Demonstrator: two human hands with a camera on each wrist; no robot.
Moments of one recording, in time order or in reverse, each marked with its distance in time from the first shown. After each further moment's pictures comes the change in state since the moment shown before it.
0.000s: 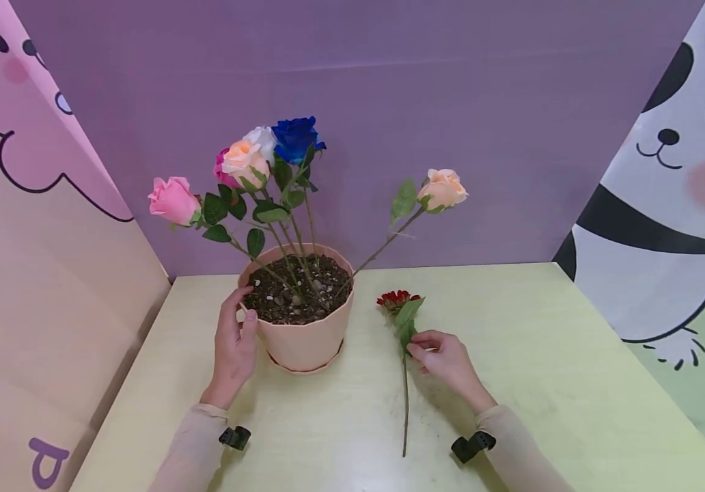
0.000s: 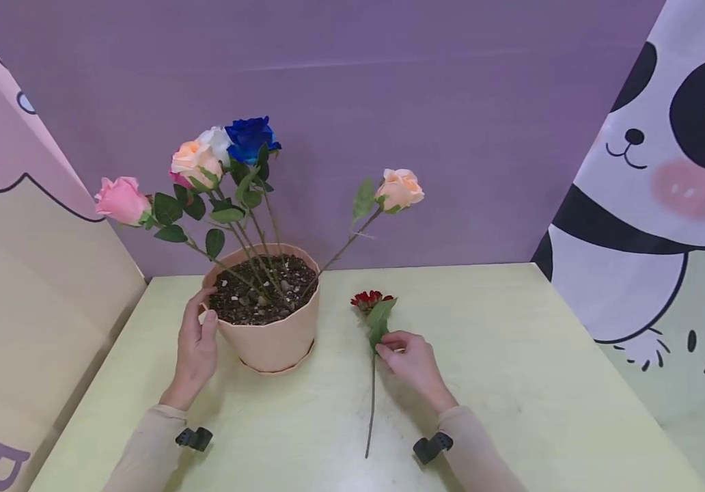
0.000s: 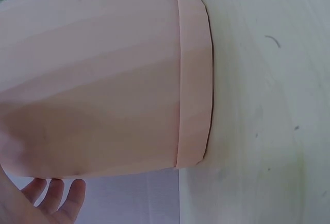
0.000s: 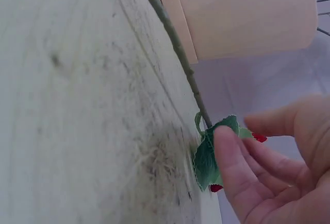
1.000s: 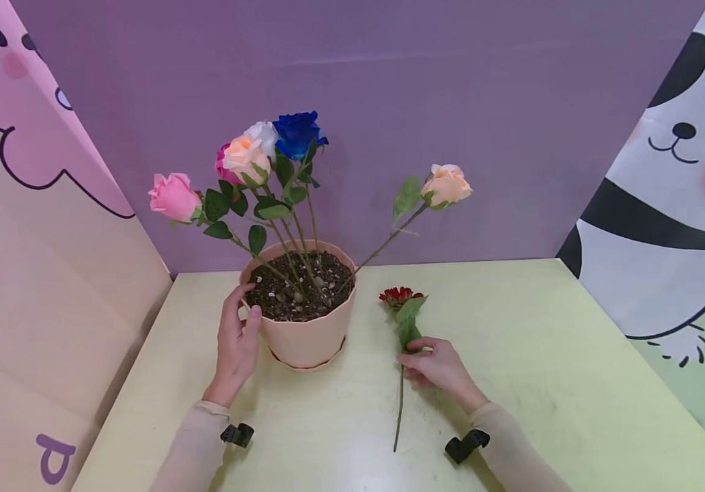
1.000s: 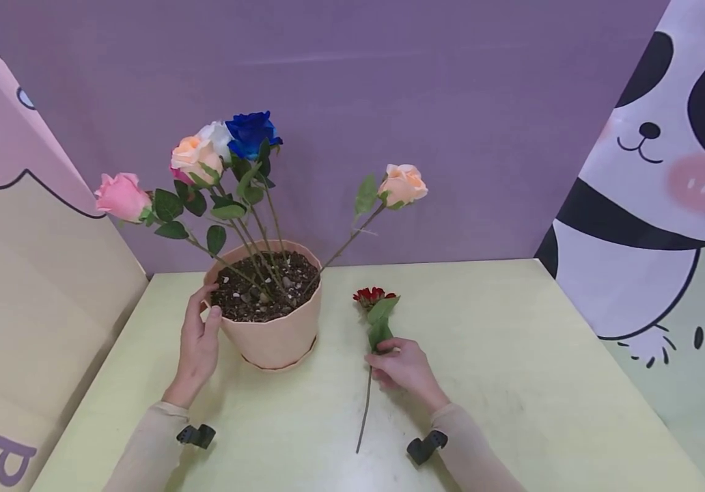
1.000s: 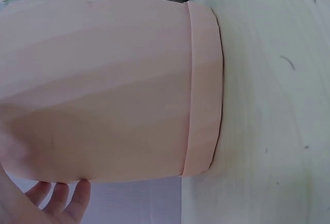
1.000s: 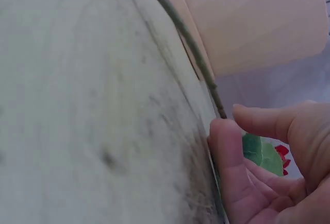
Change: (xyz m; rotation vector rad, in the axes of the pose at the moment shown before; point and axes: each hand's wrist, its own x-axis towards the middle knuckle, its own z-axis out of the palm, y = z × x) left_hand 0.000 0.006 -0.002 -0.041 -0.021 -0.082; right_hand -0.003 0.009 0.020 0.176 -0.113 0.243
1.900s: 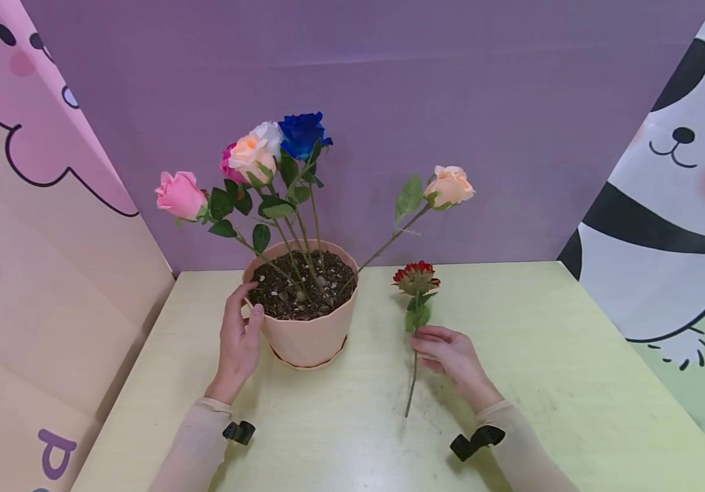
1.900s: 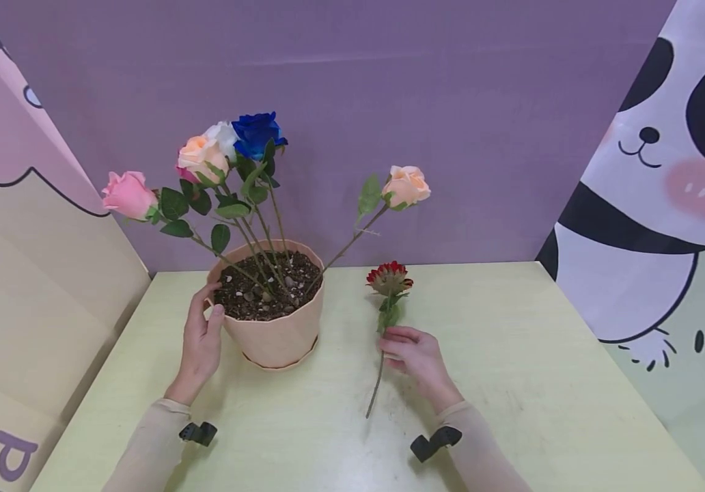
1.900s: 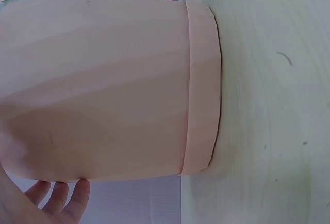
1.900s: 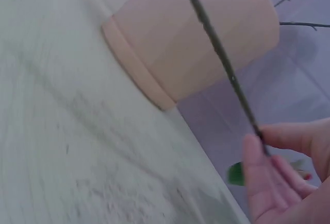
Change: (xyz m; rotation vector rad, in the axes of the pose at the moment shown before) left_hand 0.002 -0.004 0.001 0.011 0.013 0.032; right_hand -0.003 -0.017 -0.020 0.391 0.016 -0.048
